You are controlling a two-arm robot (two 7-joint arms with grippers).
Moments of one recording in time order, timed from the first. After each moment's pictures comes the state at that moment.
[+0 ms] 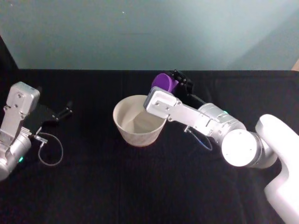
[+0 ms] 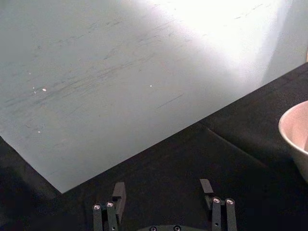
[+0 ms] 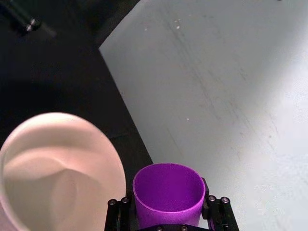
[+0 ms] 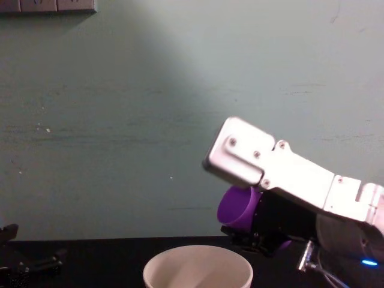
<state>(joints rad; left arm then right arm) -0.20 0.60 0.45 -1.41 -0.25 -0.12 0.03 0.35 0.31 -0.54 -1.54 -0.57 0.15 0.24</state>
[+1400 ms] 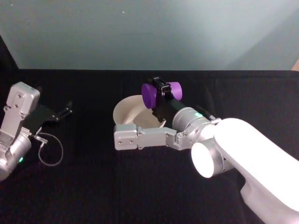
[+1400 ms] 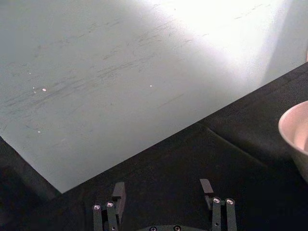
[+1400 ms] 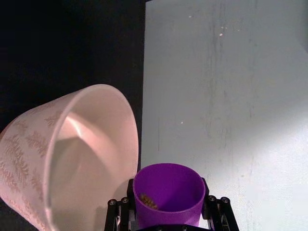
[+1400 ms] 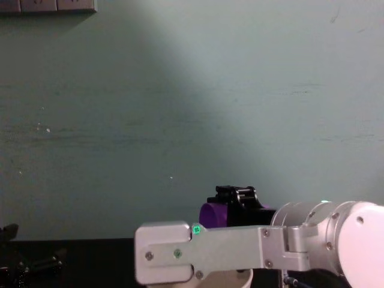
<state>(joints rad) -0.20 0.60 0.45 -1.41 -0.25 -0.12 0.03 0.43 0.29 -0.72 -1.51 -1.06 0.26 0.32</state>
